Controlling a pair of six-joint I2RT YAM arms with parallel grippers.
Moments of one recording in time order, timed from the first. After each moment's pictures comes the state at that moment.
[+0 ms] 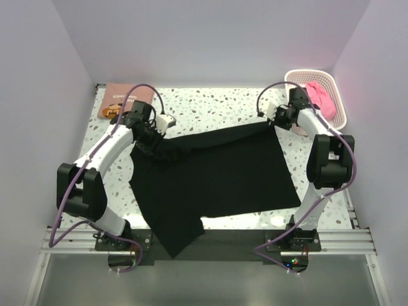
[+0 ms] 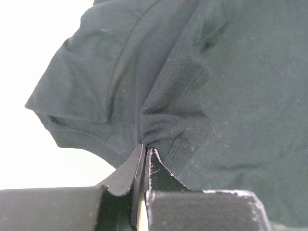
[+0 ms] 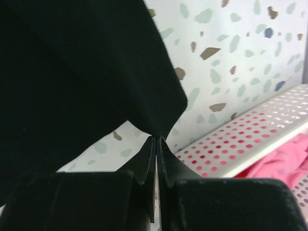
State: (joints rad) left arm -0.24 1.56 1.23 -0.84 0.17 0.41; right arm -0.04 1.92 1.47 -0.56 -0.28 -1.27
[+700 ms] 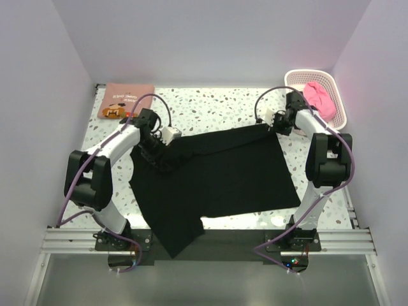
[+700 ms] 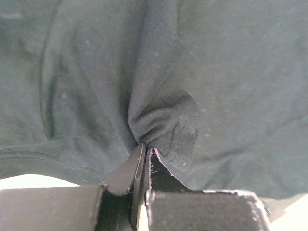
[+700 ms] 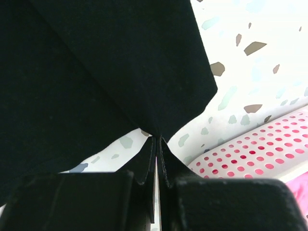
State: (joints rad) left arm -0.26 1.67 1.17 -0.89 0.27 0.49; right arm -0.03 1.93 1.42 -0.62 -0.25 -1.32
